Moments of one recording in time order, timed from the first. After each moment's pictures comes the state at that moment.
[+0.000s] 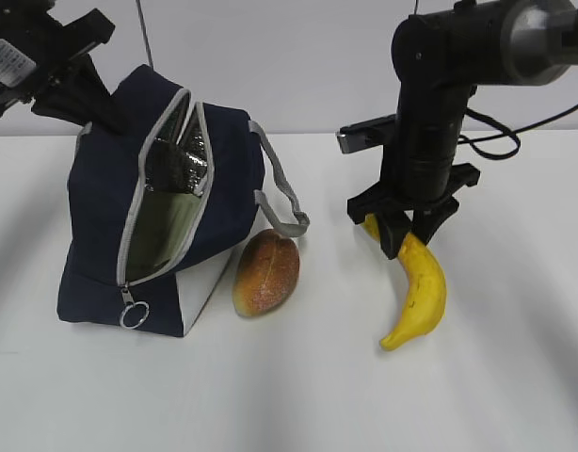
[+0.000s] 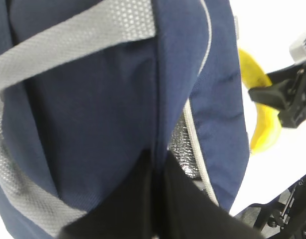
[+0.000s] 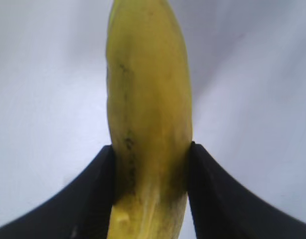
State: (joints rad) left arm -0.08 1.80 -1.61 -0.59 1.21 0.24; right arm 0.34 2.12 -1.67 -0.03 1.19 -0.07
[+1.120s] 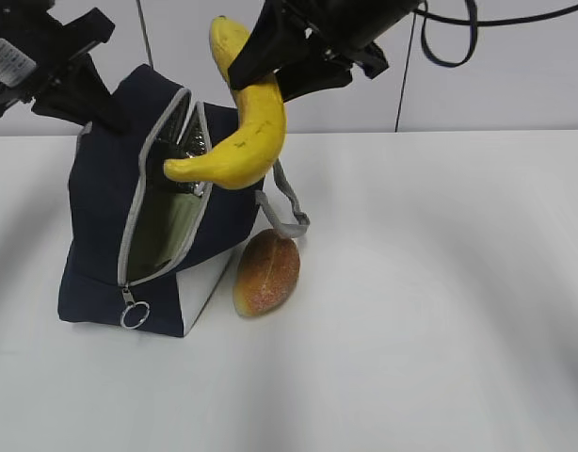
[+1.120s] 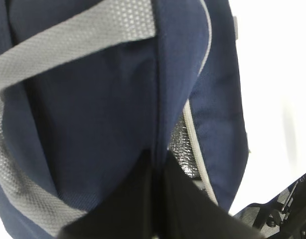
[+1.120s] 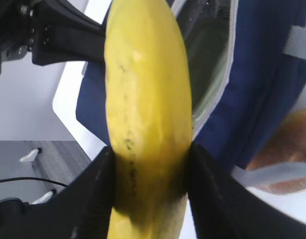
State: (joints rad) left arm -0.08 1.80 -1.61 -0.59 1.21 0.24; right arm 0.34 1.91 -1.83 0.76 1.16 -0.32
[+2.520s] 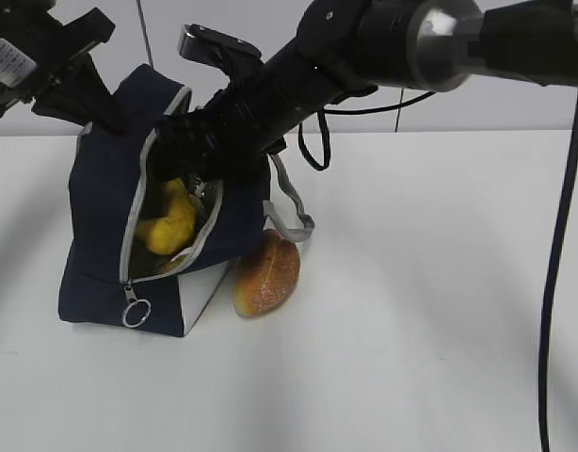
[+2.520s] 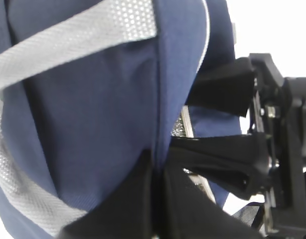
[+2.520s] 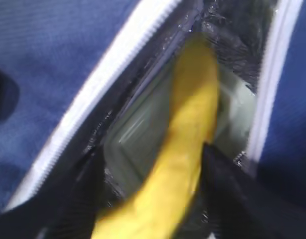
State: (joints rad) left arm -0.08 1.80 -1.61 -0.59 1.22 0.24; right arm 0.51 2.19 -1.85 0.74 0.76 -0.51
